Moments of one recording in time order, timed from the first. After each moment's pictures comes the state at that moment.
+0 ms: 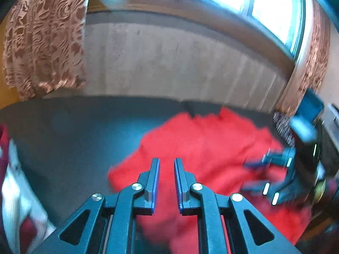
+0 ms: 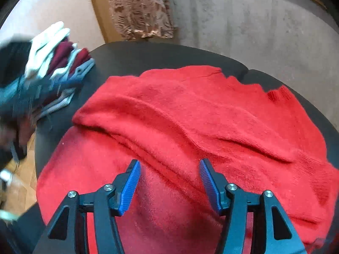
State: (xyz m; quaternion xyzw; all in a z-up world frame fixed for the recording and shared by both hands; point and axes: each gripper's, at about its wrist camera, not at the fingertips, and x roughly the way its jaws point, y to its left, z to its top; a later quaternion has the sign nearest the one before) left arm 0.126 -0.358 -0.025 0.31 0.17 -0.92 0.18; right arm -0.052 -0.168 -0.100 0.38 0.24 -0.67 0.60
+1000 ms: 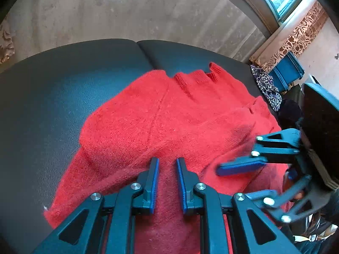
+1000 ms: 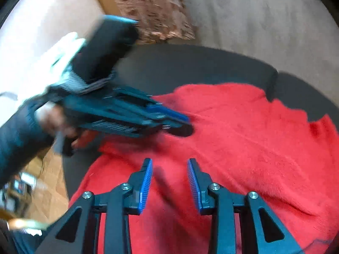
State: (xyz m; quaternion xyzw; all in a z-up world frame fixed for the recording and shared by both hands) left arm 0.014 -0.378 -0.104 0.49 0.21 -0.85 0.00; right arm -0.050 -0.215 -0.088 0.44 0.20 -0.62 0.62
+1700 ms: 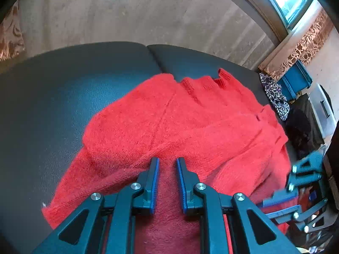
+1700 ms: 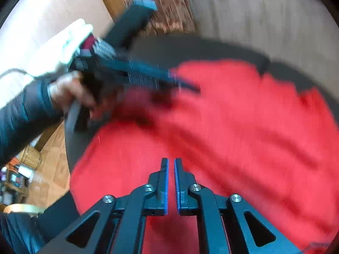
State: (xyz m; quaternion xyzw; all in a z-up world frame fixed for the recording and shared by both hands) left arm 0.015 -0.378 -0.105 0.48 0.22 -0.85 0.03; right arm -0.022 -0.165 -0.068 0.40 0.22 -0.62 0.64
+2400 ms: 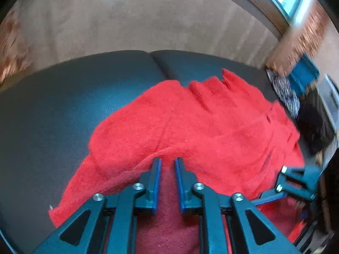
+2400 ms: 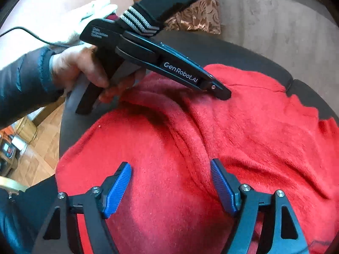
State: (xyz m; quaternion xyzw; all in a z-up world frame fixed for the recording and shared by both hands) left arm 0.023 -0.366 -0.099 0.46 0.18 -0.87 0.09; right arm 0.006 -0.162 -0.105 0.37 0.24 -0.60 0.67
